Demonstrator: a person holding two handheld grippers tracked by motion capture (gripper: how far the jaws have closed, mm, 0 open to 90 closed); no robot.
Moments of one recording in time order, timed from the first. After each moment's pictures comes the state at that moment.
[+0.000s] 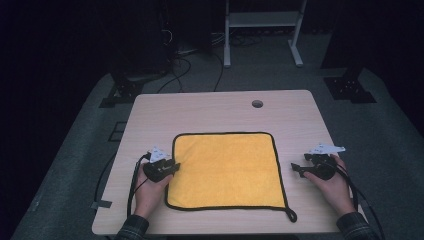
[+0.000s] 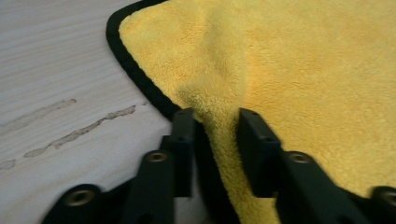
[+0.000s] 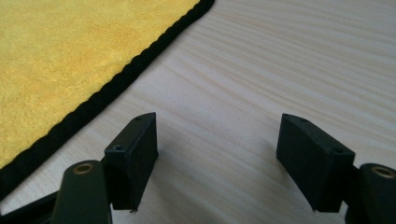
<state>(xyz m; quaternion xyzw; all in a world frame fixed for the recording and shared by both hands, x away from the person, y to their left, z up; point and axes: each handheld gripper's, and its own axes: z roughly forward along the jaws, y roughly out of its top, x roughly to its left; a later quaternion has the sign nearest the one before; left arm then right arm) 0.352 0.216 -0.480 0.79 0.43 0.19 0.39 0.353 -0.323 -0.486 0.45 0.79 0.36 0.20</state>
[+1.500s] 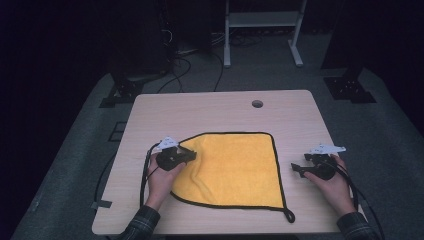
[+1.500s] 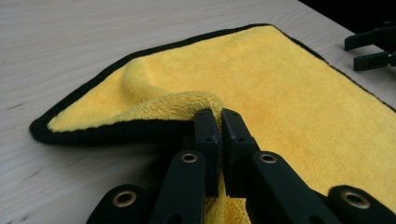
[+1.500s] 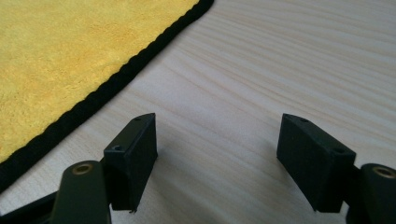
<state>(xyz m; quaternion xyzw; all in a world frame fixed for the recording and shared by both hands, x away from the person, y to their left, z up) 0.371 0.170 -0.449 0.77 0.39 0.09 0.49 0.353 -0.323 -0.486 0.45 0.79 0.37 0.19</state>
